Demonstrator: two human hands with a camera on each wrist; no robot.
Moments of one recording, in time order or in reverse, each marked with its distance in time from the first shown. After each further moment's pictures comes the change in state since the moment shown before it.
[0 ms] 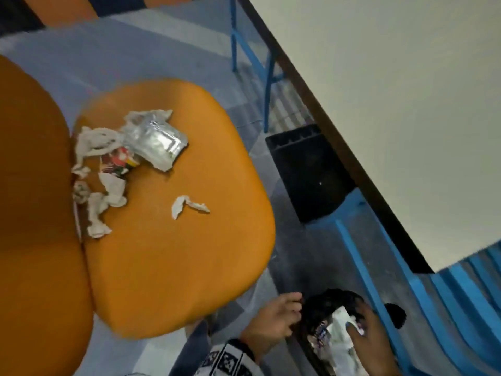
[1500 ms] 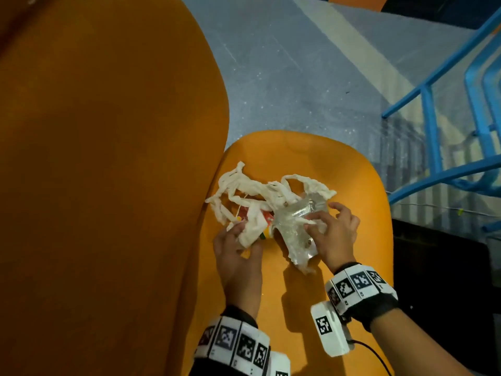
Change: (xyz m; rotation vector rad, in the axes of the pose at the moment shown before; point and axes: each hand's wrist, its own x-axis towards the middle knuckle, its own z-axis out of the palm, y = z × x) left_hand -0.044 0.196 -0.344 -0.561 1.277 0.429; right_hand 0.129 -0.525 0.255 -0.491 -0.215 -0.716
